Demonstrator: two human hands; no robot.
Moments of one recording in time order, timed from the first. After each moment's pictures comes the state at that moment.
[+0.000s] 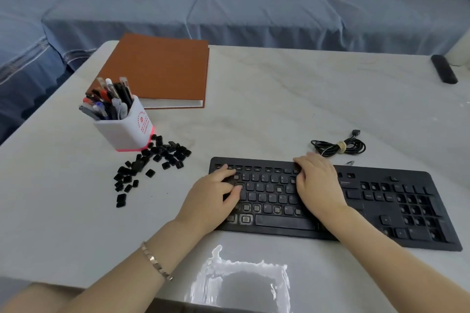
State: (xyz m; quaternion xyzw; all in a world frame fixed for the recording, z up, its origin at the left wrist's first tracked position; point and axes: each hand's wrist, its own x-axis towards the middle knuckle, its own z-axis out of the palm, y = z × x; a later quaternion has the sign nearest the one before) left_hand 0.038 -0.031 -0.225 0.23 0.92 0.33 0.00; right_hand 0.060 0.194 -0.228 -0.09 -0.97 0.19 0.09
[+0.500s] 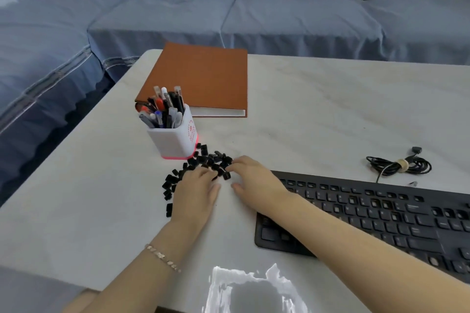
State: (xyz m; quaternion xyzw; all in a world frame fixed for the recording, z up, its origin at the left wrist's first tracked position) left_hand -0.012 -0.136 -0.241 0.09 0.97 0.23 -0.06; right_hand -0.016 0.020 -0.201 0.14 -0.95 0.27 -0.09
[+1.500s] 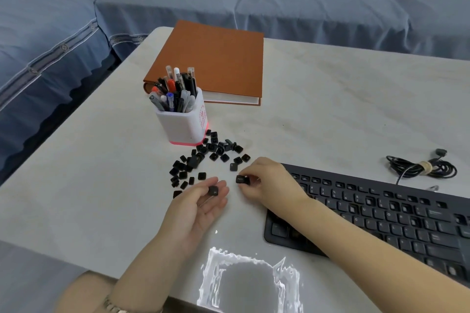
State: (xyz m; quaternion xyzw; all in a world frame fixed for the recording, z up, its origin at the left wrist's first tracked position) left_hand 0.030 -0.141 -0.189 -0.32 0.43 0.83 0.16; right_hand -0.004 0.018 -0.203 0.14 -0.93 0.33 -0.06
